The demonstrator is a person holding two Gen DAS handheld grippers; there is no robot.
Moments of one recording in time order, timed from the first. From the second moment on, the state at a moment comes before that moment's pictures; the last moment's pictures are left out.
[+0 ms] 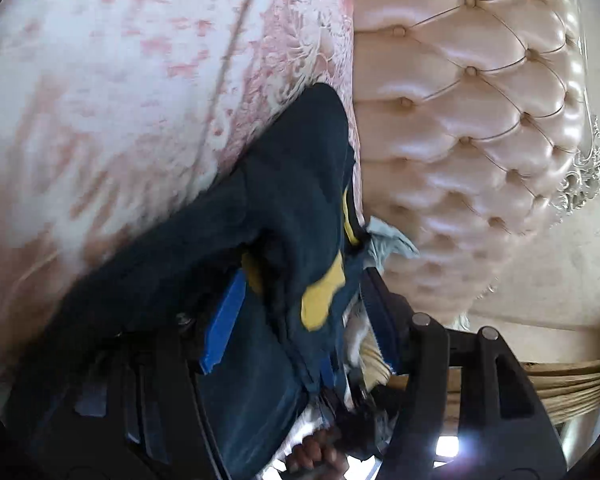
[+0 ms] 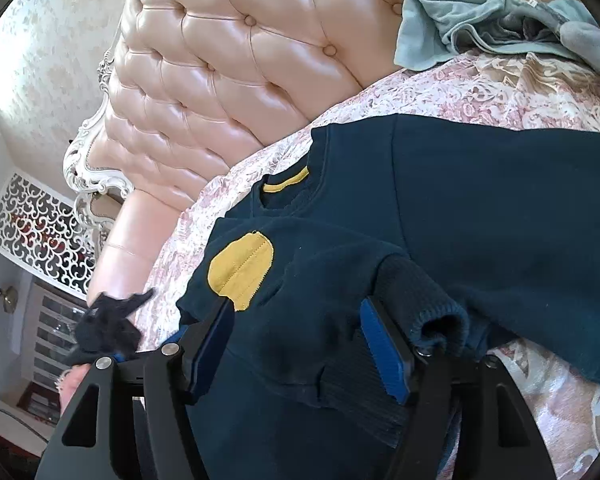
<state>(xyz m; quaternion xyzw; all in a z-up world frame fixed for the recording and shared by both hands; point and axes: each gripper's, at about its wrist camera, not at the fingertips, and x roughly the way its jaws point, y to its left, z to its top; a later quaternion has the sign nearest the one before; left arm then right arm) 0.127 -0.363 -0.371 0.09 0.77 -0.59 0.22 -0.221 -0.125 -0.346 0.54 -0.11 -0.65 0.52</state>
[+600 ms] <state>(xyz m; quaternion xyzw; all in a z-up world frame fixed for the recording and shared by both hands) 0.161 -0.388 -0.383 0.06 0.78 -0.56 0.26 -0.205 -0.138 -0.347 0.55 -0.09 -0.63 0.54</state>
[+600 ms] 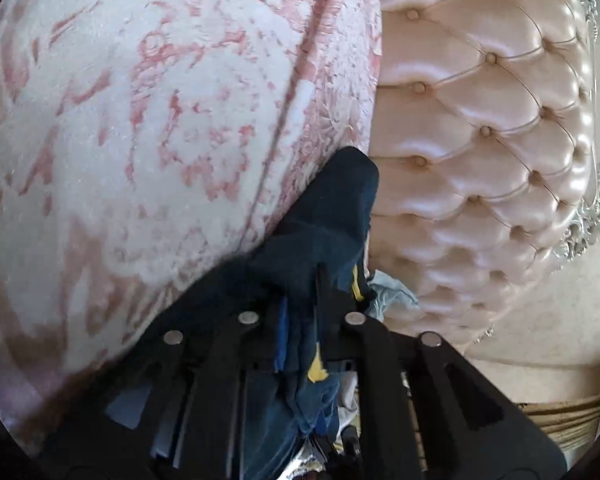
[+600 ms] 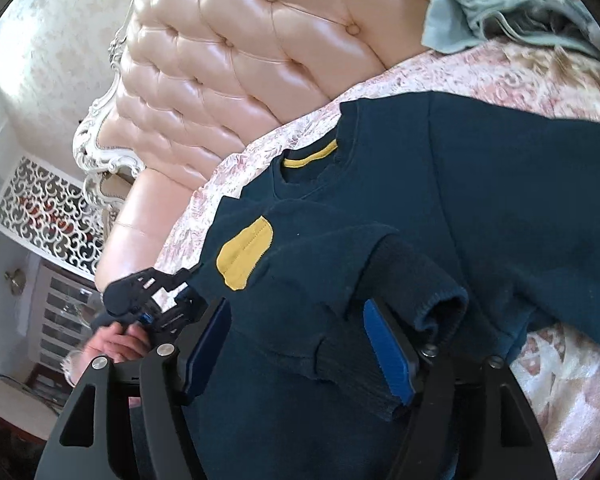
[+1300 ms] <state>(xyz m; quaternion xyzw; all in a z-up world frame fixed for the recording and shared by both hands) 0.065 -0.483 -0.338 0.35 0.53 -0.76 0.16 -0.202 -0.135 -0.346 0.55 -0.08 -0.62 0.55</state>
